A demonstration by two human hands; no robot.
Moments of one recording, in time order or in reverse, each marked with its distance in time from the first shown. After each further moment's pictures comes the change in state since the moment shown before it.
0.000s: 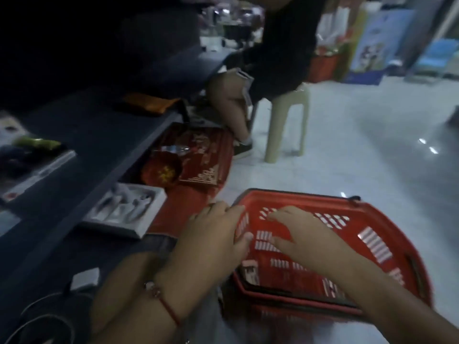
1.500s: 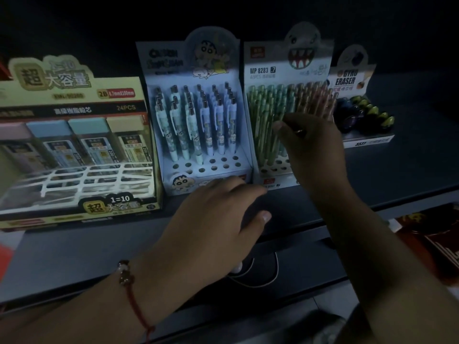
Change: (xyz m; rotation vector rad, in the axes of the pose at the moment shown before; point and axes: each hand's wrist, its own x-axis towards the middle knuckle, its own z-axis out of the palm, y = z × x) left_hand -0.256 -0.254 -0.088 0.027 0.413 -0.864; right_hand 0.160 -0.502 0.104 0.780 0.104 -0.915
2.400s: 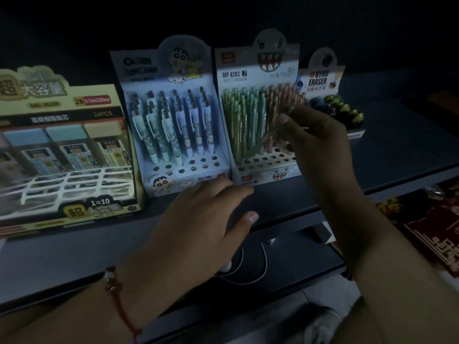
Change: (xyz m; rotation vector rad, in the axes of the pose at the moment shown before) left_hand -0.004 0.014 0.006 0.074 0.030 0.053; right_hand -0.018 -0.021 -0.049 0.323 0.036 0.162
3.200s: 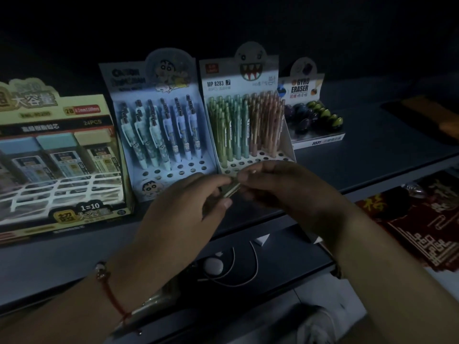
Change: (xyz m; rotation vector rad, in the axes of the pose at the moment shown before) left_hand 0.003 0.002 -0.005 -0.235 0.108 -0.098; right_hand -0.036 -0.009 -0.015 0.221 -0.514 0.576
